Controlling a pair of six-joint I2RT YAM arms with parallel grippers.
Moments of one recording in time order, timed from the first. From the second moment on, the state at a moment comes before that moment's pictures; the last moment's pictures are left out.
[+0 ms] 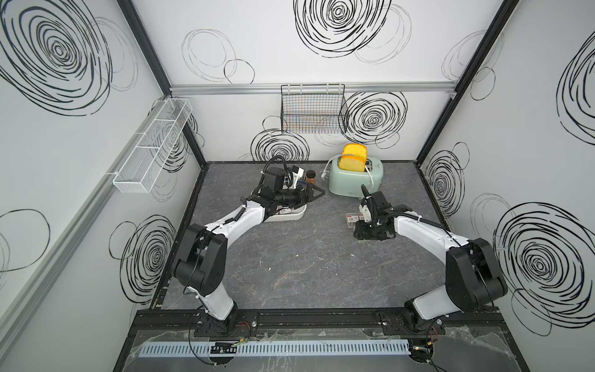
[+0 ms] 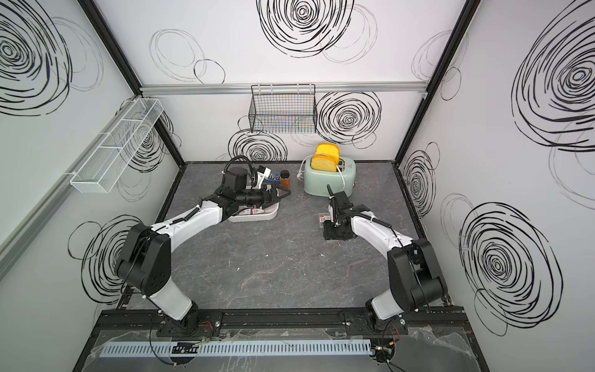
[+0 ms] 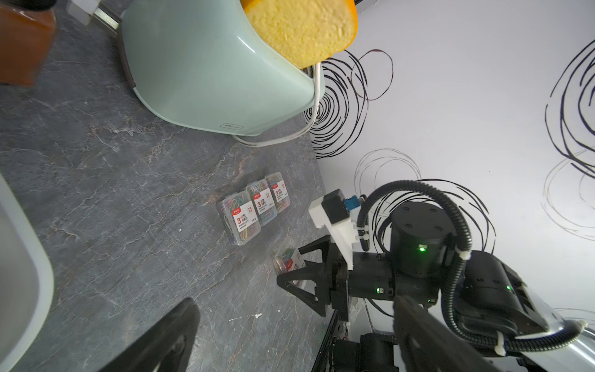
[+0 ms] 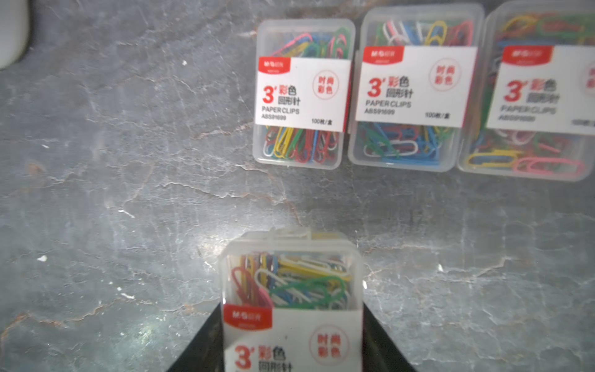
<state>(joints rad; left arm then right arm) -0.39 1.68 1.17 0.02 0.76 -0.75 0.38 1.52 0.95 -0.69 -0.09 0.32</state>
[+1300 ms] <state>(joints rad) -0.37 1.68 1.17 -0.03 0.76 -0.70 0.28 1.64 0.89 -0.55 -0.06 0.26</state>
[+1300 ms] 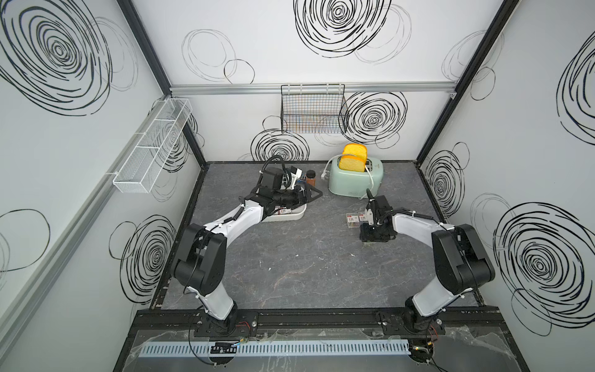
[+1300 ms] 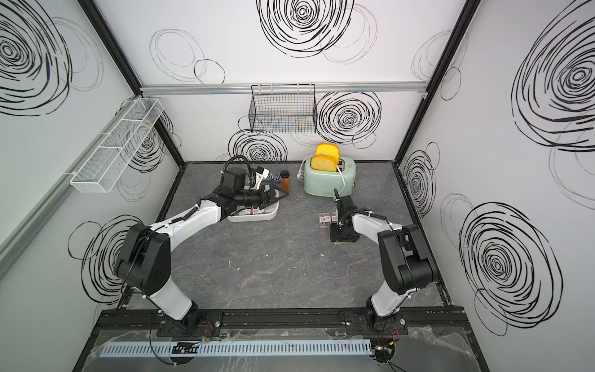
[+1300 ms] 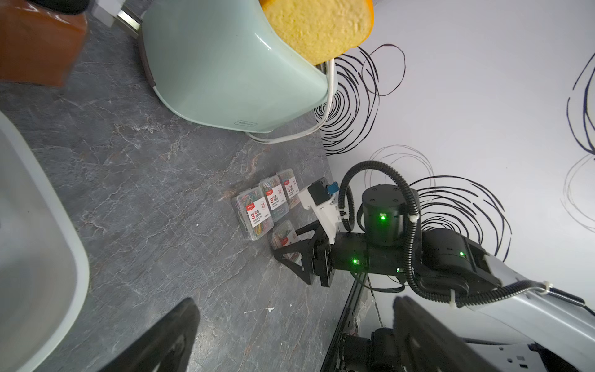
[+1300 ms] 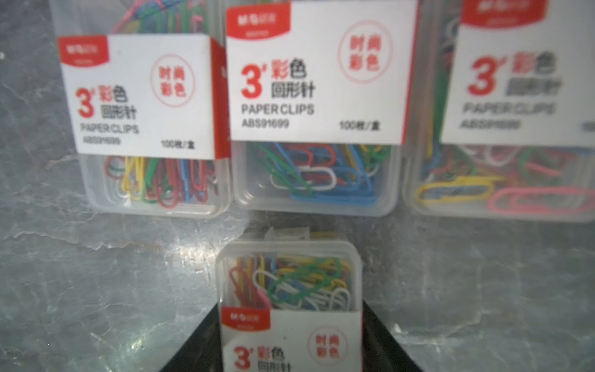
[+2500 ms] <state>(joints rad) -0.37 1.69 1.17 -0.03 0.75 -0.70 0.26 1.65 0.90 -0.52 -0.07 0.25</state>
